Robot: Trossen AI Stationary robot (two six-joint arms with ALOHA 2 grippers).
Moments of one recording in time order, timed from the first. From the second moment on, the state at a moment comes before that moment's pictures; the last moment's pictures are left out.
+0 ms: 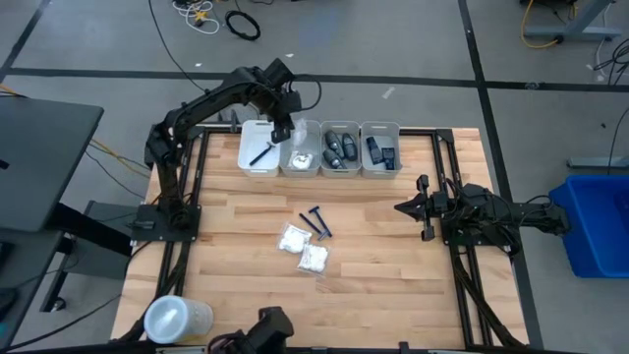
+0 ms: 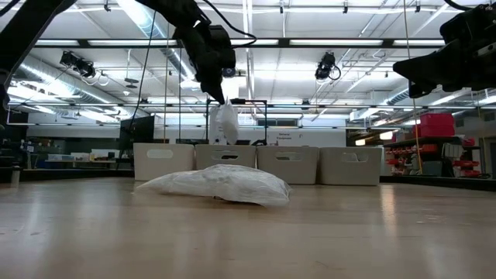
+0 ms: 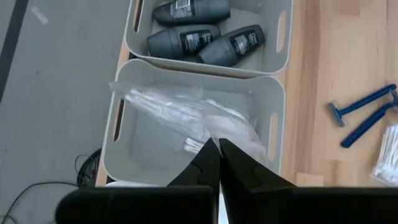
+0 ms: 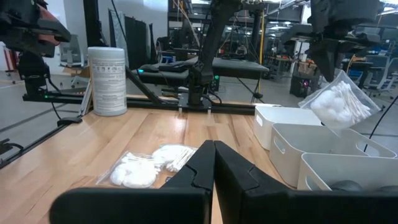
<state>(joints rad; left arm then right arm) 0.72 1.90 1.86 -1.09 0.27 0.53 -0.03 0.00 0.01 0.00 -0.05 -0.07</state>
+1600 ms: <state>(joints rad) 0.78 2.00 1.86 -1.17 0.17 0.50 -0.03 0.00 0.01 0.00 -0.05 -0.07</state>
